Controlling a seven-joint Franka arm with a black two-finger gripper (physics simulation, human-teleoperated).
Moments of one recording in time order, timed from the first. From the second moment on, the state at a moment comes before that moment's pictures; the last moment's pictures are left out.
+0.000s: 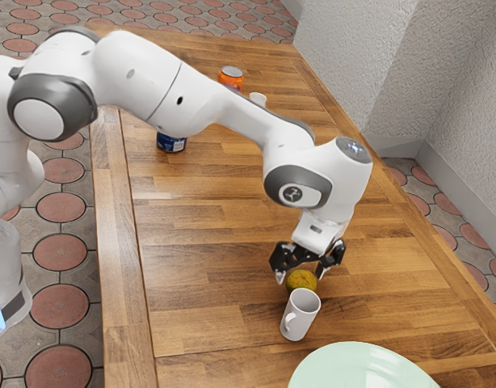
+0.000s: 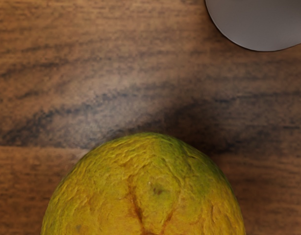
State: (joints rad) arm -0.70 0.28 0.40 -1.75 -0.10 2.01 1.26
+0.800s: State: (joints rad) arm -0.70 0.29 0.38 -1.75 -0.10 2.02 1.27
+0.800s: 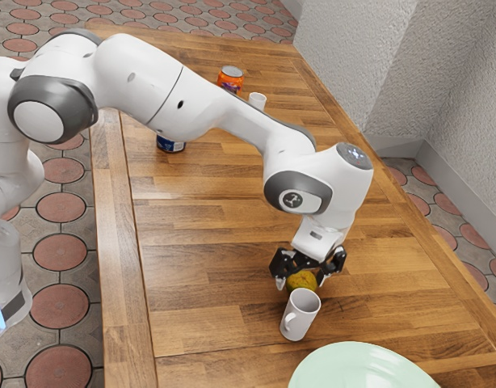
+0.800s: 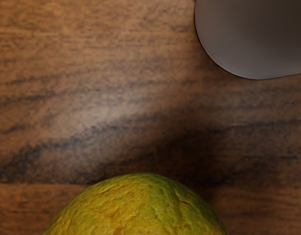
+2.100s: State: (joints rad) arm -0.99 0.26 0.29 -1.50 -0.13 1.88 1.24
